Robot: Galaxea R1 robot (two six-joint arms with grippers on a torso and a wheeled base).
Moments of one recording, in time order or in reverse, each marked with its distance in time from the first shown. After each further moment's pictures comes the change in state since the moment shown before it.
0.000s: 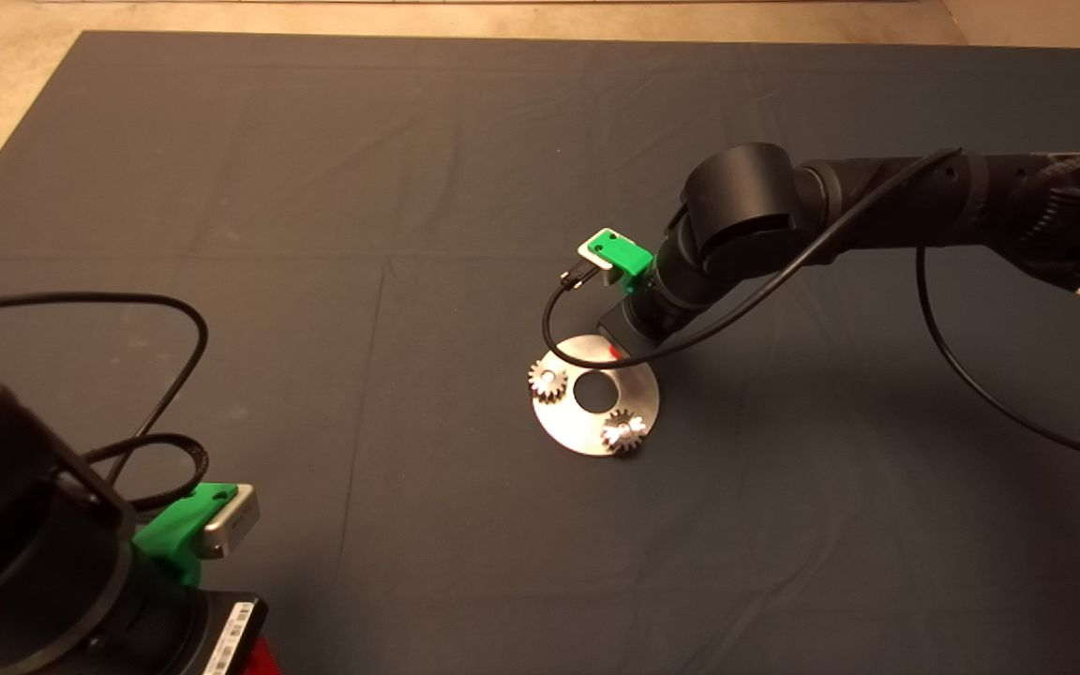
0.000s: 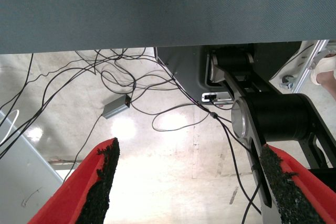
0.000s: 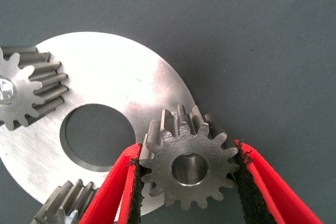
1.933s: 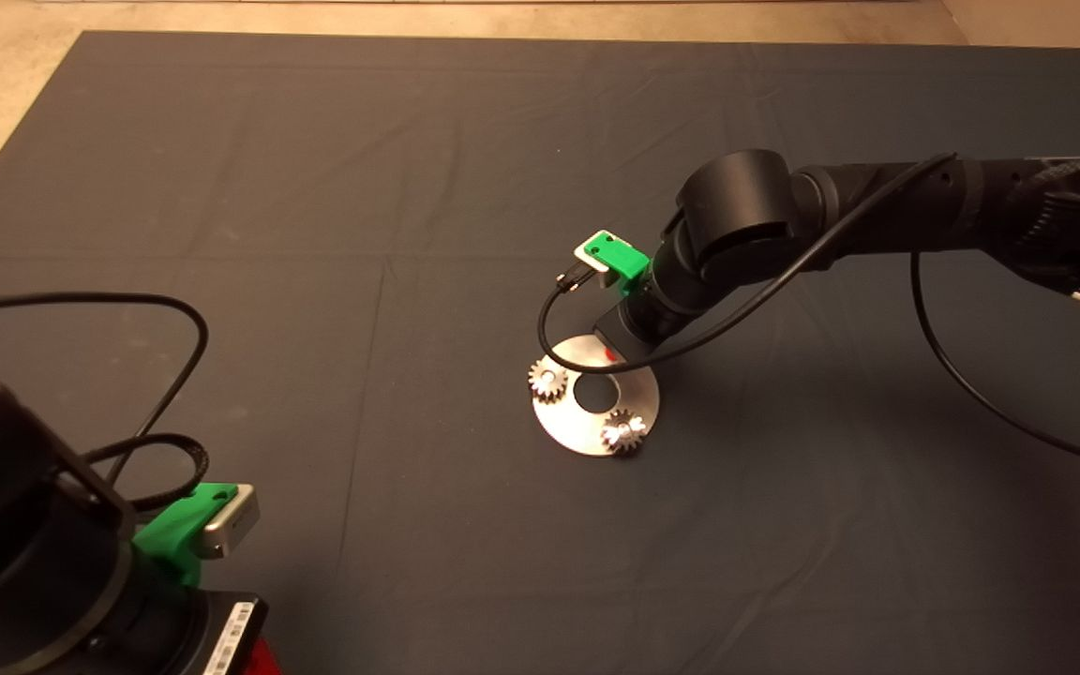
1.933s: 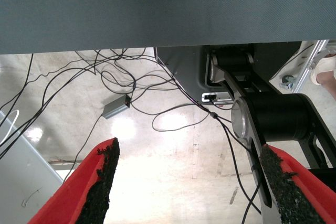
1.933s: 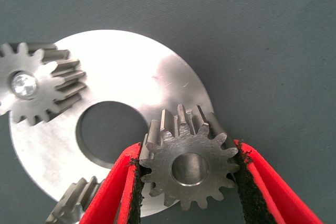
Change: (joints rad) left arm 0.000 0.000 0.000 0.000 0.000 0.000; right arm -0.006 0.001 0.027 -0.008 0.000 0.020
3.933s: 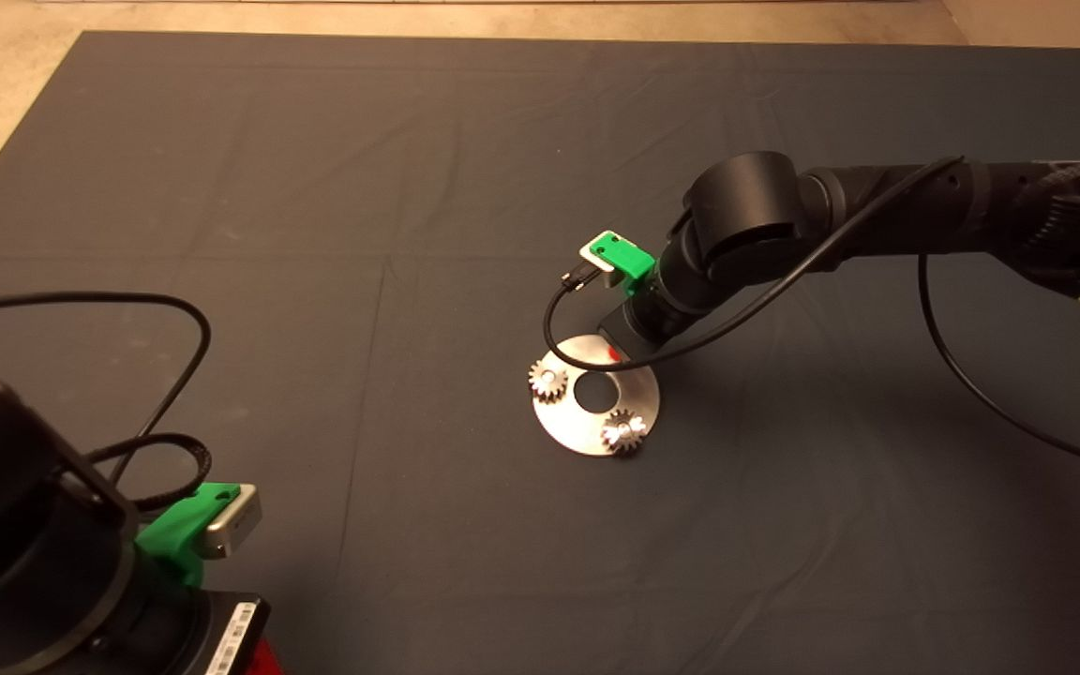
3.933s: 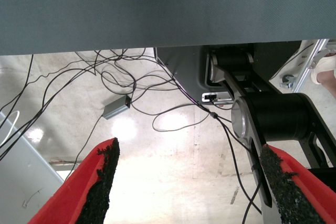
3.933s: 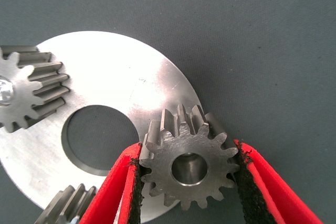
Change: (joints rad) left arm 0.000 0.007 0.000 0.000 0.000 0.000; right arm -0.018 -0.017 -0.016 -0.010 0.010 -0.005
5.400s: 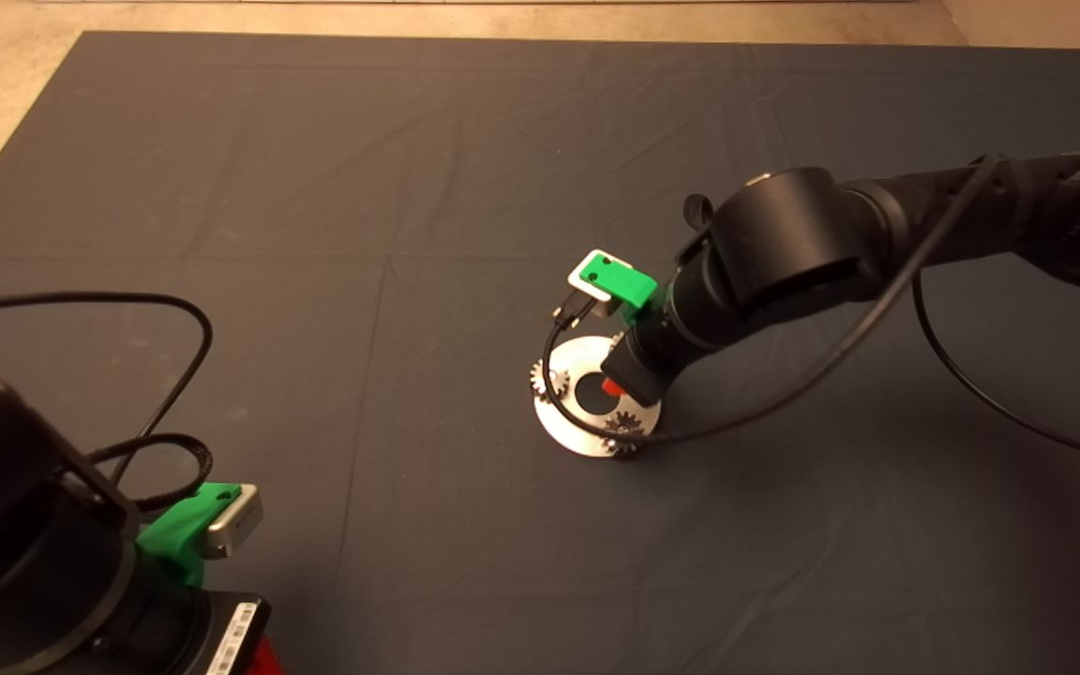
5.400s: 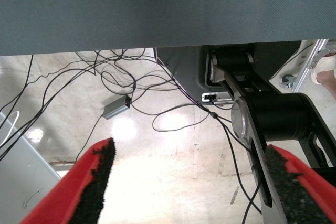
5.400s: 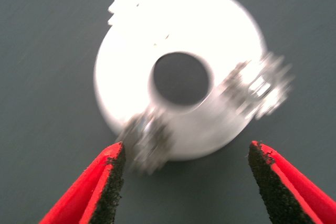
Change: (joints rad) left arm 0.000 0.000 0.000 0.000 0.000 0.000; right arm 0.054 -0.036 0.288 0.057 -0.052 0.028
